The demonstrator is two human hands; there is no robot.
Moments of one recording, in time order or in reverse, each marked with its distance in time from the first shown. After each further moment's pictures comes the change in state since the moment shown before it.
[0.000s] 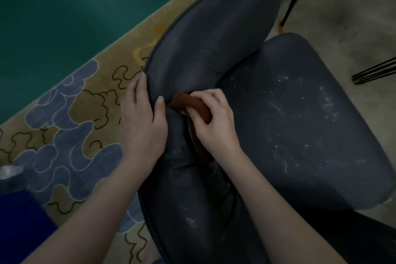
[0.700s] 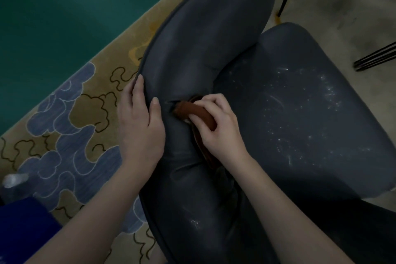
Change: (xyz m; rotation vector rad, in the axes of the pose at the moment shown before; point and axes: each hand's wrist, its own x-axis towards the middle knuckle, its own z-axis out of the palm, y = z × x) left_hand 0.000 0.000 -0.001 -0.064 -0.019 -0.011; right_hand -0.013 0.018 -0.003 0.015 0.002 -0.052
